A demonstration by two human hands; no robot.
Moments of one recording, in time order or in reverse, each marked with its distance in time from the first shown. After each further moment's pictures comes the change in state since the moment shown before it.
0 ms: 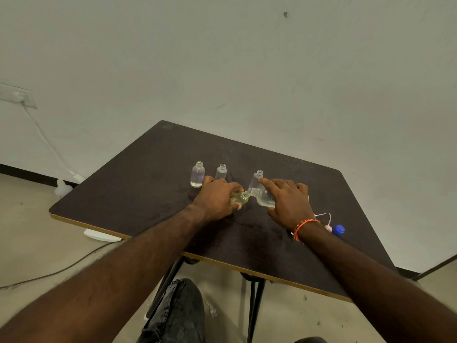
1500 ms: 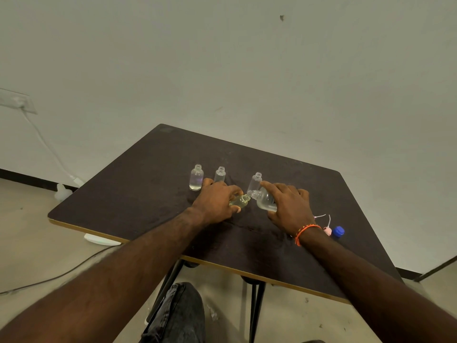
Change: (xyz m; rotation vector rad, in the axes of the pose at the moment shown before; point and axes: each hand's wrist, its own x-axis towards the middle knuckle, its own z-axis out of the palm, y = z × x) left_hand 0.000 0.003 -0.002 0.019 0.001 0.010; right_hand -0.006 0.003 0.002 0.095 -0.019 0.058
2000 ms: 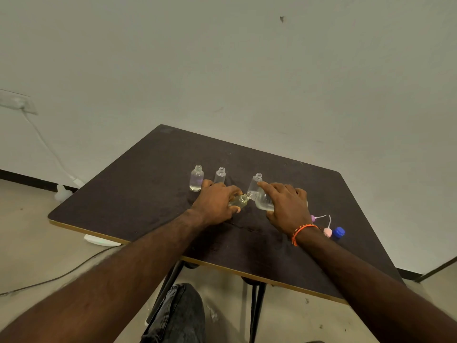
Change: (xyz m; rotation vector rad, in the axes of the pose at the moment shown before) left_hand 0.000 -0.005 0.005 -0.029 0.002 -0.019; right_hand 0.002 -0.007 -0.001 -0.001 0.011 -0.014
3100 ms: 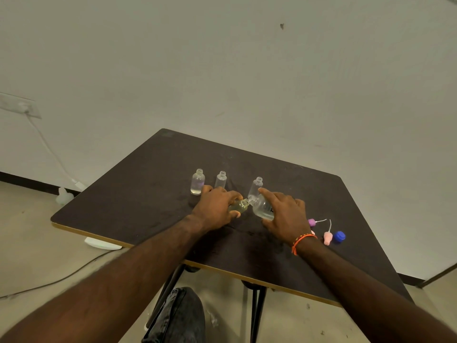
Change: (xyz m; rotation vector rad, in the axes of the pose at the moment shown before) left_hand -0.005 -0.001 0.003 -0.022 0.026 -0.015; right_hand -0.008 -0.003 0.009 0.103 -0.007 0.042
